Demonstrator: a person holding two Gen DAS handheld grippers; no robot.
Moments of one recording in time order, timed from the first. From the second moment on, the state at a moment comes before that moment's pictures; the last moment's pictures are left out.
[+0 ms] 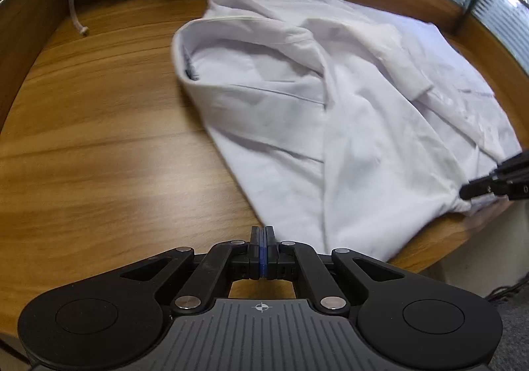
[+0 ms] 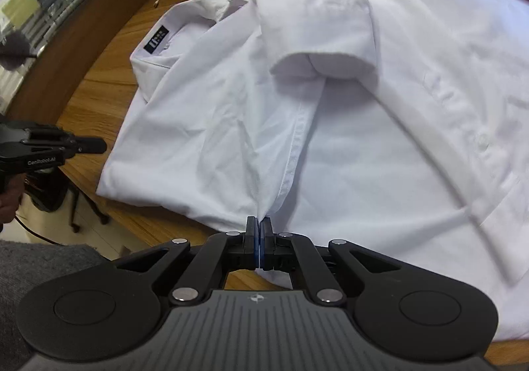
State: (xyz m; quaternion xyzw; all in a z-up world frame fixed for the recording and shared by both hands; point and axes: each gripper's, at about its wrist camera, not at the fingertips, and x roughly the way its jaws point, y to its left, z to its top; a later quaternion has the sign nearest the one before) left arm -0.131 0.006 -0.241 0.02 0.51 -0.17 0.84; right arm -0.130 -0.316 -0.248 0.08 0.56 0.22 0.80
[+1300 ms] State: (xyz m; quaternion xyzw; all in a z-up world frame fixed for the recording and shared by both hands) left arm -0.142 -0.094 -0.205 -0.04 0.44 -0.14 0.89; right arm 0.043 -0.392 -0.018 -0.02 0.44 0.33 0.84
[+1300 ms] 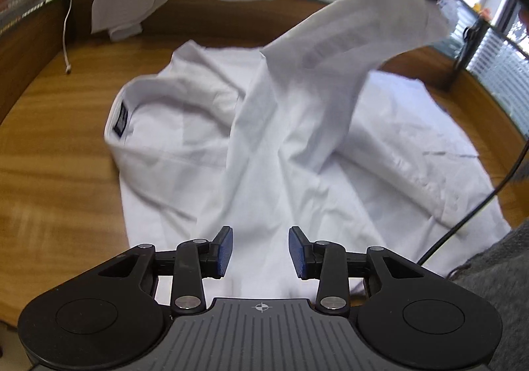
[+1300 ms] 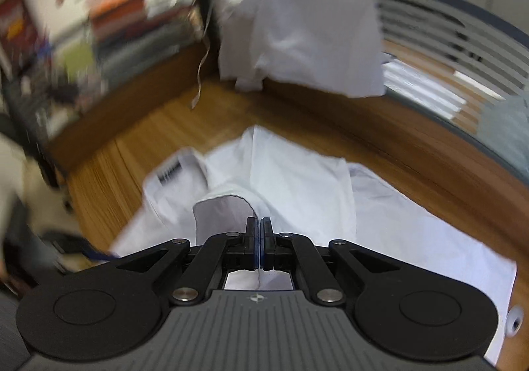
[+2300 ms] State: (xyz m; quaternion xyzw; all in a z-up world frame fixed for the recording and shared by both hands) left arm -0.131 -0.195 -0.224 -0.04 0.49 -0.12 0.86; right arm 0.216 -0.517 -0.165 0.24 0.44 0.18 0.85
